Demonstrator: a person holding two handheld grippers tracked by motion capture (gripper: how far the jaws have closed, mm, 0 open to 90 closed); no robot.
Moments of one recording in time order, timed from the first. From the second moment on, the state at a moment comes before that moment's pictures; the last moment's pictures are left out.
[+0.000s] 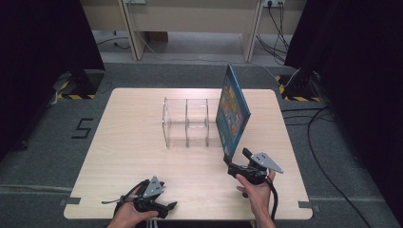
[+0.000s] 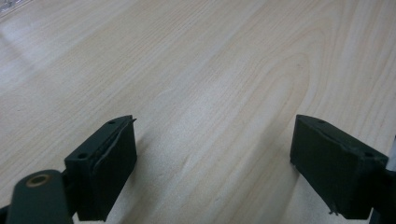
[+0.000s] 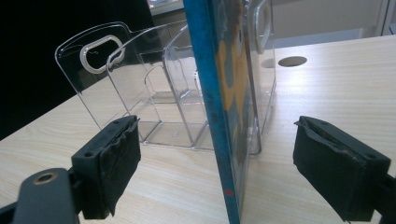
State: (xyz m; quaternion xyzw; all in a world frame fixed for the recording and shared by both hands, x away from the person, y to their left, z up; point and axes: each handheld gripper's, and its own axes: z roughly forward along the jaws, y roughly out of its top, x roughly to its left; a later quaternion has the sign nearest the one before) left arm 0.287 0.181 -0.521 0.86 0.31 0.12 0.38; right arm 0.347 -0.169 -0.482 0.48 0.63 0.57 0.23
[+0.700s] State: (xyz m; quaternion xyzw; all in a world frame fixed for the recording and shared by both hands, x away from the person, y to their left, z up) left arm 0.287 0.182 -0.521 0.86 0.30 0.12 0.38; right arm 0.324 -0.174 -0.473 0.45 0.66 0.57 0.22
